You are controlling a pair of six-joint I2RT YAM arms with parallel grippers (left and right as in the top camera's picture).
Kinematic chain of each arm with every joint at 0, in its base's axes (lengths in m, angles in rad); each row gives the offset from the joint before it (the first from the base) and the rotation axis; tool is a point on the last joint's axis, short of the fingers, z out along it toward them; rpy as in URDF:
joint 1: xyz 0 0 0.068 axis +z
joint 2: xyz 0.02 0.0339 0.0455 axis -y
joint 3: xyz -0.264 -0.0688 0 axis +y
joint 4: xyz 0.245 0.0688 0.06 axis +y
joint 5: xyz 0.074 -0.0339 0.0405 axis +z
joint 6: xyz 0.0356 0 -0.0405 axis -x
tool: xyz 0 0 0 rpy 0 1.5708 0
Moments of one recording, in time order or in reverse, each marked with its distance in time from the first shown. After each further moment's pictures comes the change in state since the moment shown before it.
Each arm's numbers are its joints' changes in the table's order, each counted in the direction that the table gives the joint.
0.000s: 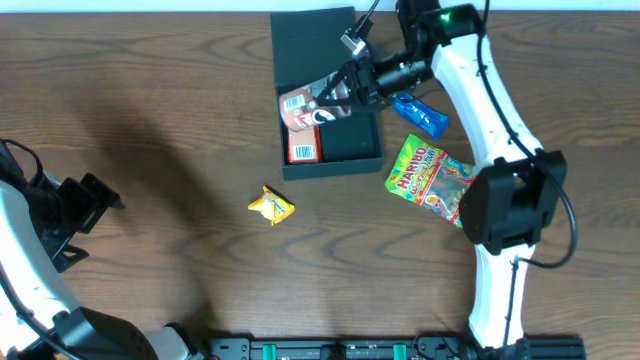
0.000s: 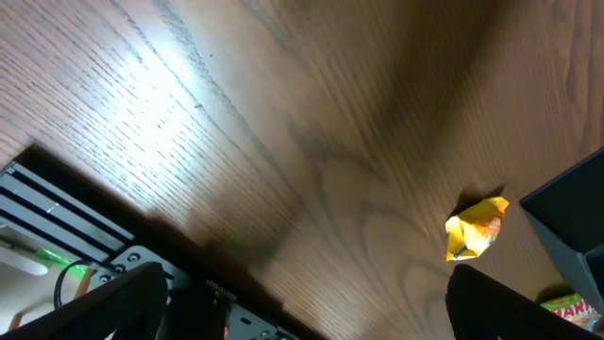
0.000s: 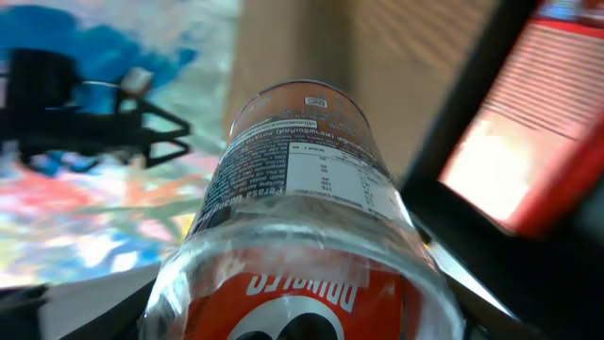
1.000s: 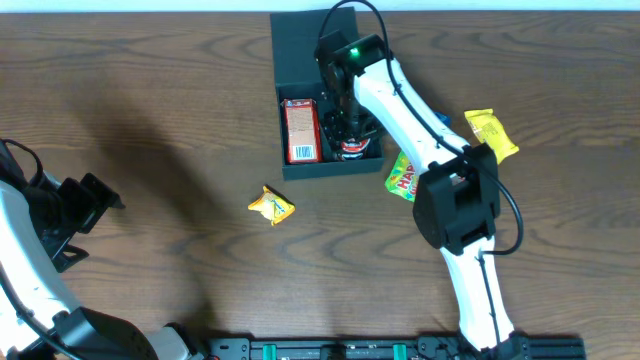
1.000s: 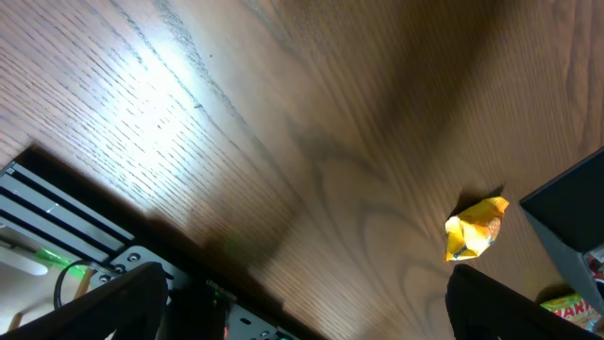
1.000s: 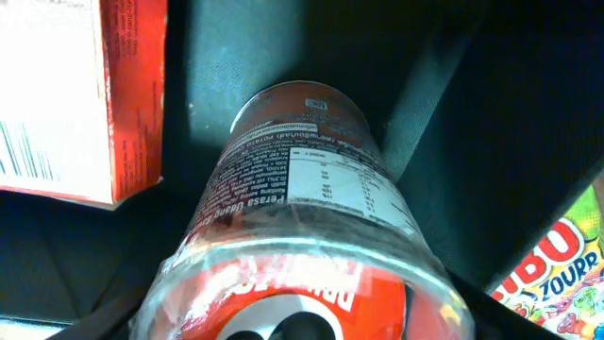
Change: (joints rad) left arm 0.000 0.000 0.000 0.000 0.000 0.000; right arm 0.244 -0.104 -0.015 0.076 -1.146 -0.234
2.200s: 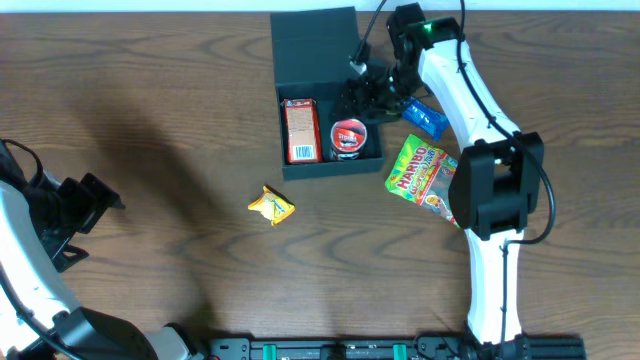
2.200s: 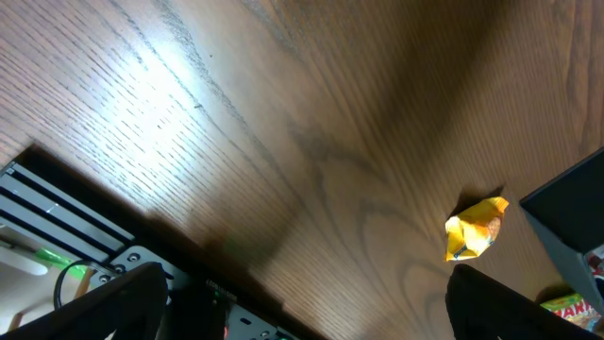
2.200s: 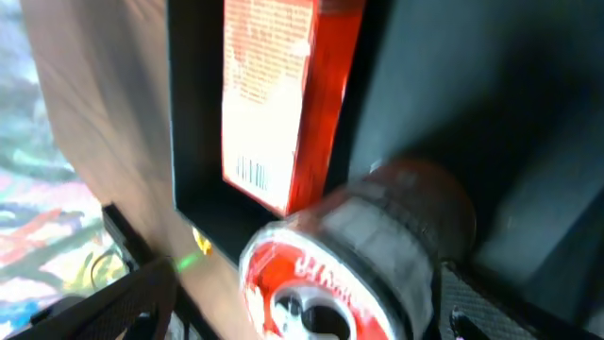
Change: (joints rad) left arm 0.000 0.000 0.000 0.000 0.000 0.000; right arm -0.243 -0.001 0.012 -0.093 0.689 0.173
